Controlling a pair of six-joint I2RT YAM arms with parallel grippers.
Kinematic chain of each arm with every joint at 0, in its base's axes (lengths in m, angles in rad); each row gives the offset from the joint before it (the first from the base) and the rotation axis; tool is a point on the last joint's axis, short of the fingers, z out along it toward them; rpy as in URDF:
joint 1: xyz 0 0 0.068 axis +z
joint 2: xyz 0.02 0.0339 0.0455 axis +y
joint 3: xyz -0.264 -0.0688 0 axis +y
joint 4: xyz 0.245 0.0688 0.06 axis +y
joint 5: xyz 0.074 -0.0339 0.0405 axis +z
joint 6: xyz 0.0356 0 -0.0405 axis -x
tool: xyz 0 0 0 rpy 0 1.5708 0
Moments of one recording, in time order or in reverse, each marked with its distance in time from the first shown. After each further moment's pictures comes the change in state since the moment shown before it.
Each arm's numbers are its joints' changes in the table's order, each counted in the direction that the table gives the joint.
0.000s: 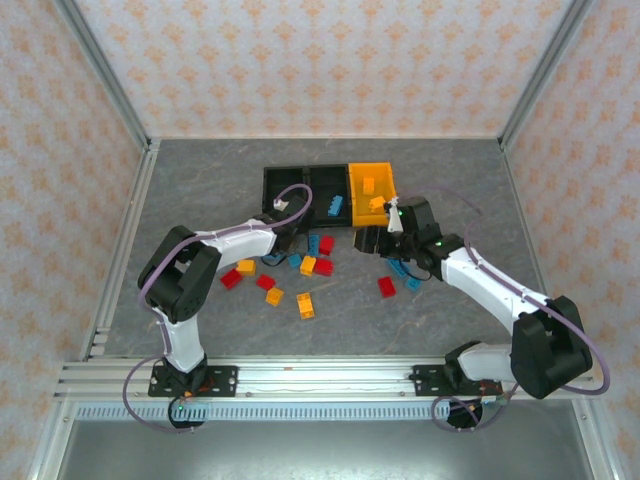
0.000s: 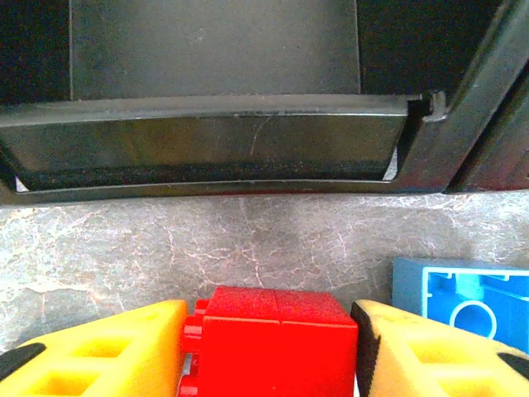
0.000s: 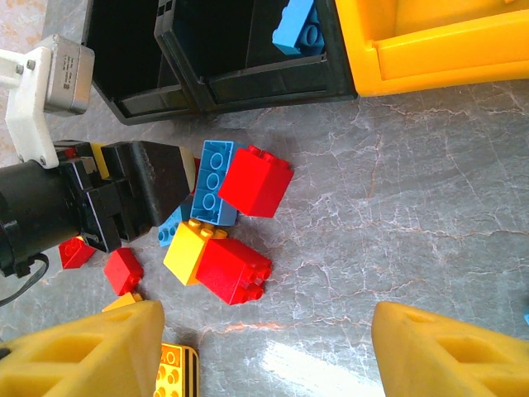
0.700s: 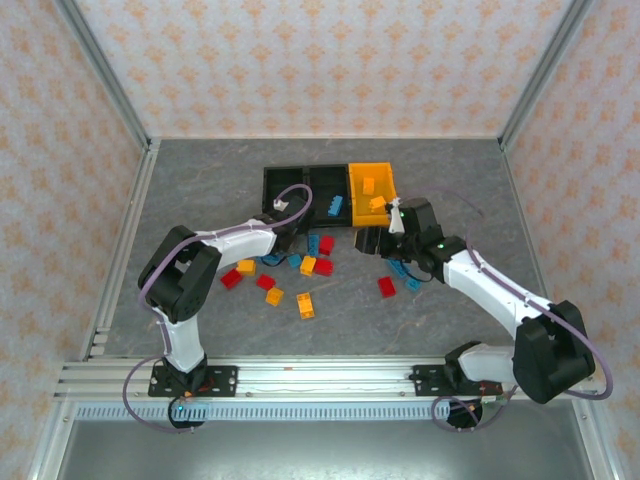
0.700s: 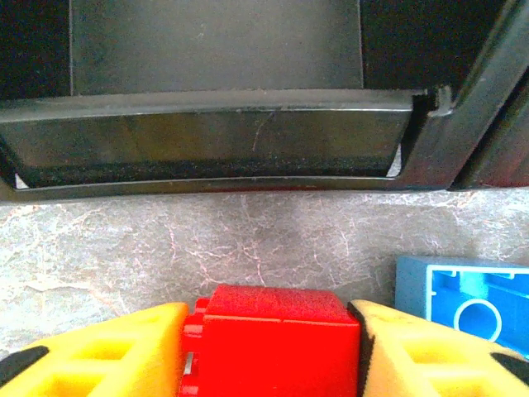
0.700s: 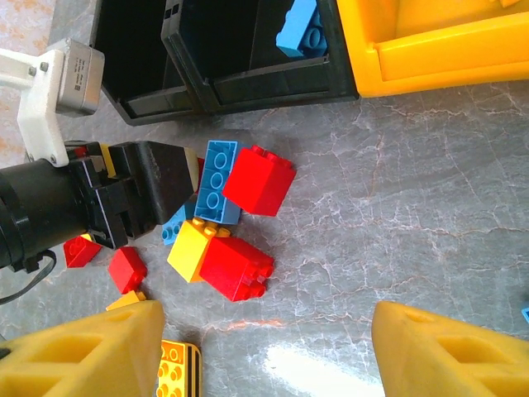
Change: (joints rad) left arm 0.000 0.002 0.000 0.002 0.000 0.000; right arm 0.000 -0.026 0.015 -0.003 -0.001 0.000
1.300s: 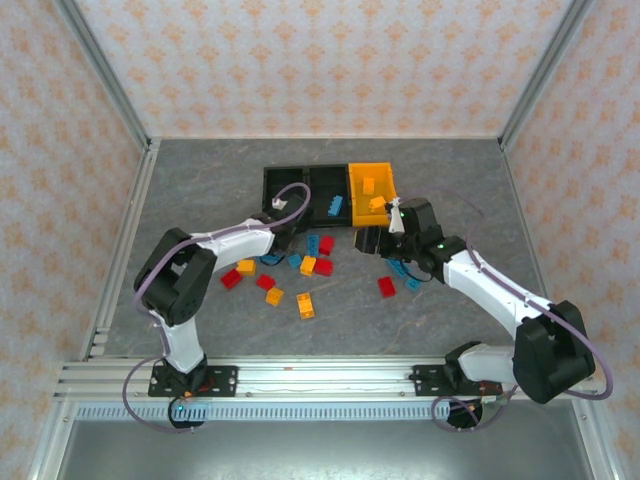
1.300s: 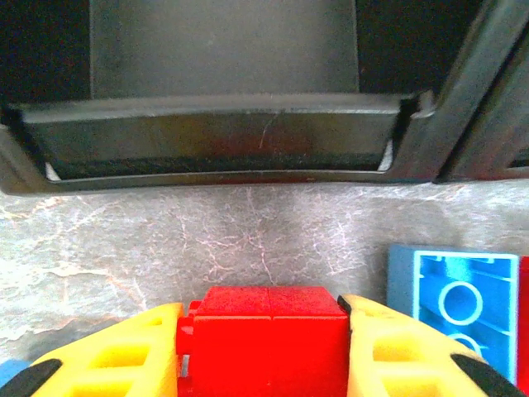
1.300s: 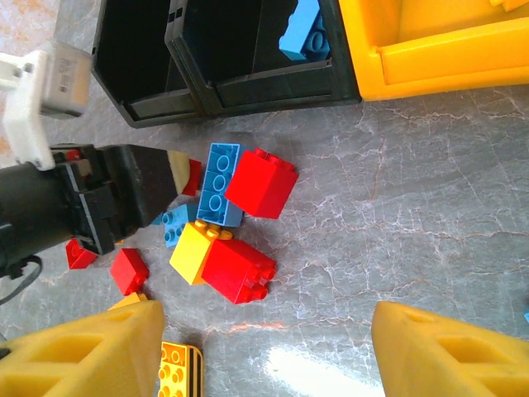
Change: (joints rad) left arm 0.000 -0.045 -0.003 0.037 0.000 0.003; right arm 0.000 0.000 0.000 -0.008 0.002 -0.004
